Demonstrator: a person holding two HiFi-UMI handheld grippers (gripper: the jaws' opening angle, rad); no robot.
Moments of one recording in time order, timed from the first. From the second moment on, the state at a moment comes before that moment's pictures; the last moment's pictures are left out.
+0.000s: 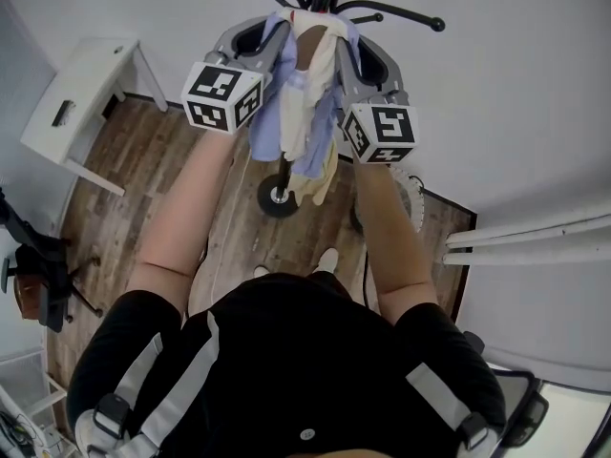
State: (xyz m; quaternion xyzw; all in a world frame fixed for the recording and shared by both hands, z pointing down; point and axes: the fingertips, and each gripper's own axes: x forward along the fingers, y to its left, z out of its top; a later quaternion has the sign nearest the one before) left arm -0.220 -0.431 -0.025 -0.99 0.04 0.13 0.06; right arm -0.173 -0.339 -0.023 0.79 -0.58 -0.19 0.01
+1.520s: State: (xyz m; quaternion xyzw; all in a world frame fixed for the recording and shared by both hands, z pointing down) left arm -0.231 -0.445 0.114 -1.00 0.06 0.06 0.05; right arm -0.170 -0.345 0.098 0.81 -0.58 -0.08 0.01
